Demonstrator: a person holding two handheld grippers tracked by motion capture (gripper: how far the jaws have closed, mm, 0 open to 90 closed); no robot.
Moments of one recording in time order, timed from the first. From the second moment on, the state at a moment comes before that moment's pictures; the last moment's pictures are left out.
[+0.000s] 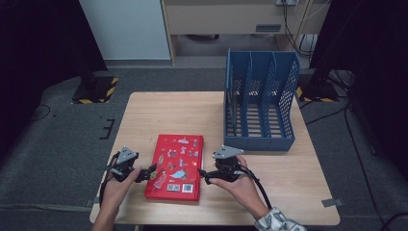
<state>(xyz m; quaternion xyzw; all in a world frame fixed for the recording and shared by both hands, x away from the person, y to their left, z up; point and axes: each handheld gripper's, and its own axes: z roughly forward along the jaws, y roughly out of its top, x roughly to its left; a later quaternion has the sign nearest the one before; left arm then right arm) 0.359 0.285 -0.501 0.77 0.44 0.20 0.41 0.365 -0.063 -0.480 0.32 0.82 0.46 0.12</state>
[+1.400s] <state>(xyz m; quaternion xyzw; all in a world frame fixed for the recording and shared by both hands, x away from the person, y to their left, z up) 0.373 0.266 -0.511 0.78 0.45 0.11 0.43 0.376 -0.027 -0.521 0.32 0.84 0.44 0.02</state>
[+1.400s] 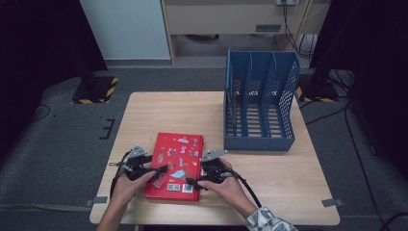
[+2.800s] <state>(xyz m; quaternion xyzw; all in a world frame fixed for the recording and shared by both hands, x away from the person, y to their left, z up) 0.375 0.262 -0.507 0.80 0.42 0.10 0.42 0.393 -0.030 -0.527 0.36 0.82 0.45 0.01</state>
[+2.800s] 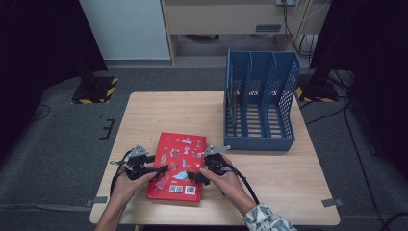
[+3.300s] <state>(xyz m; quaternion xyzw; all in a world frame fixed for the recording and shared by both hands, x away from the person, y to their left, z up) 0.373 0.264 -0.502 0.80 0.42 0.10 0.42 0.391 -0.029 -0.520 0.36 0.83 0.43 0.02</state>
